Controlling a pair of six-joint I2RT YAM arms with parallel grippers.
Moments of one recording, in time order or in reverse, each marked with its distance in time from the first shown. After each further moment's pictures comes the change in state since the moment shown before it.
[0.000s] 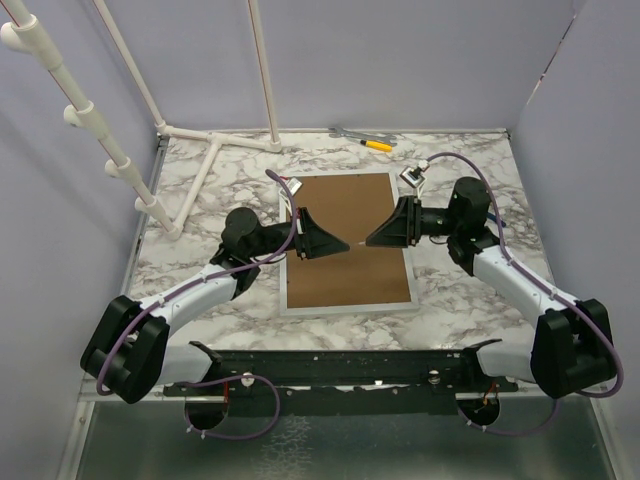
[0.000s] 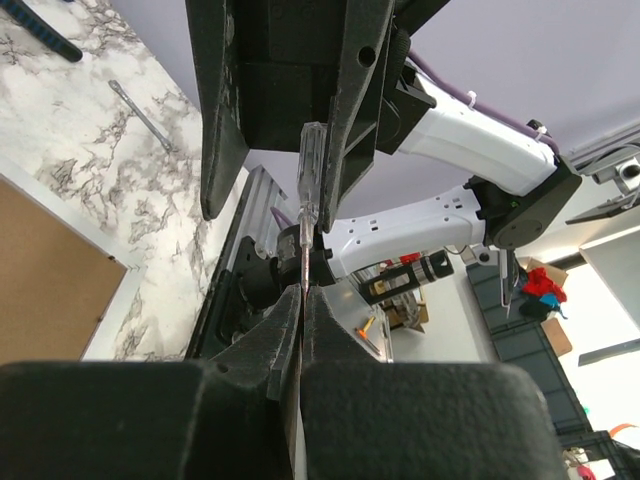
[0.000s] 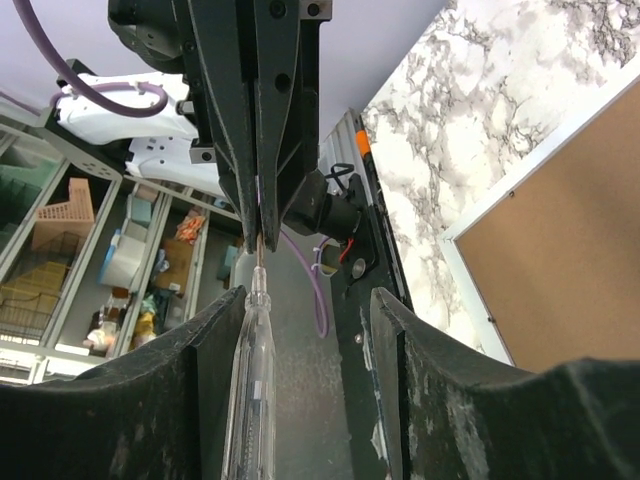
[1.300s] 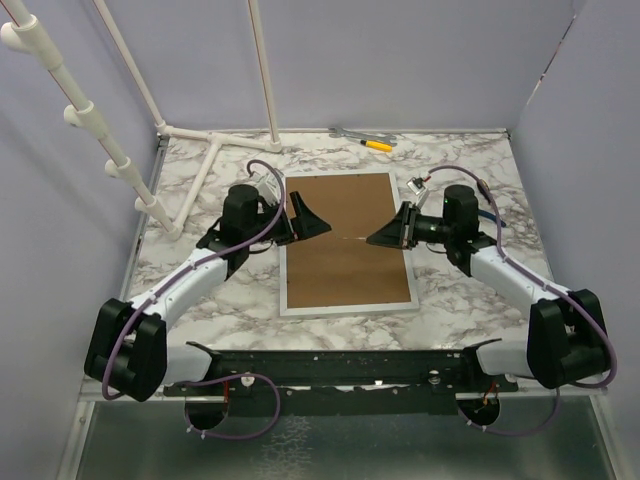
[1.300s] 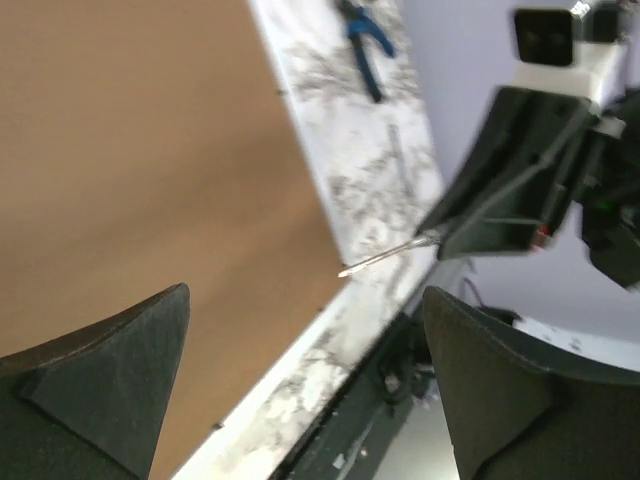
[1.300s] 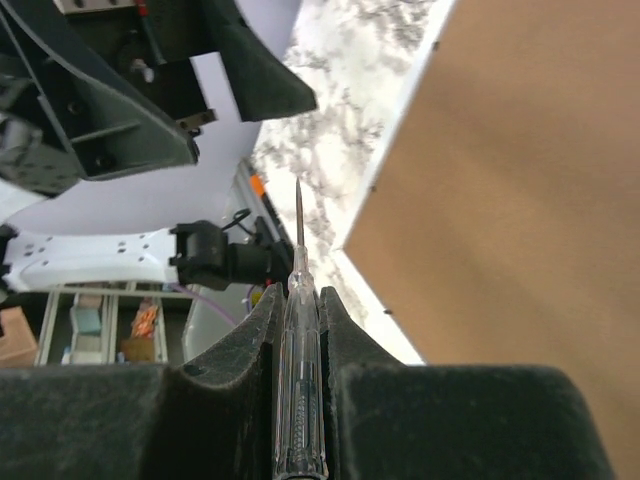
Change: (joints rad) left arm 0.143 0.009 0.120 -0.608 -0.243 0.333; right arm -0.021 0.034 -0.052 -0.175 0.254 -0.112
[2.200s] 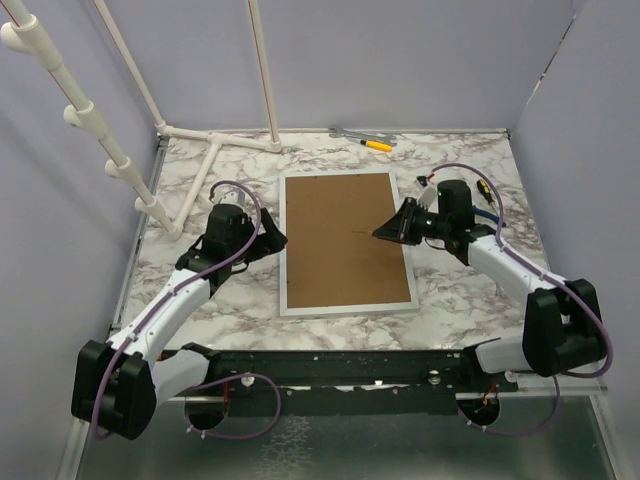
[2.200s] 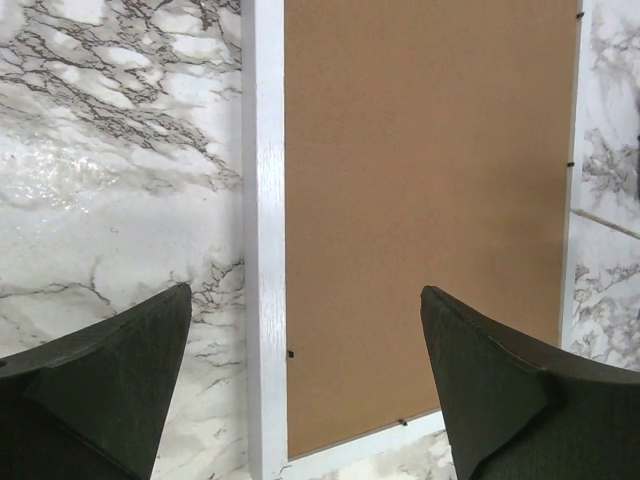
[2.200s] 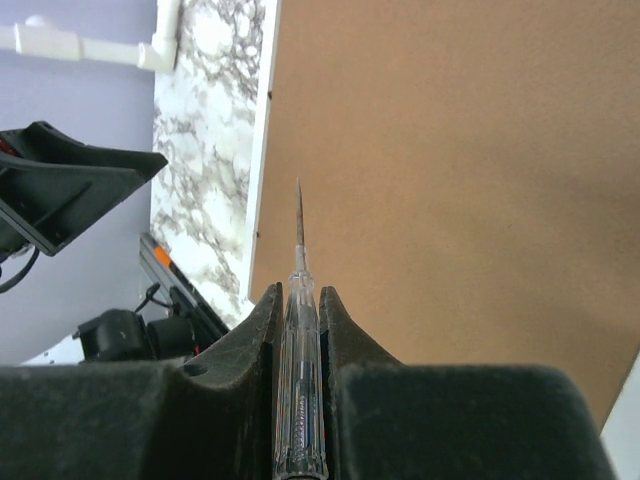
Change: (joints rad) left arm 0.072 -0.168 -0.037 -0.461 -0.533 0.169; right arm 0.000 0.054 0.103 -0.280 0.358 -0.090
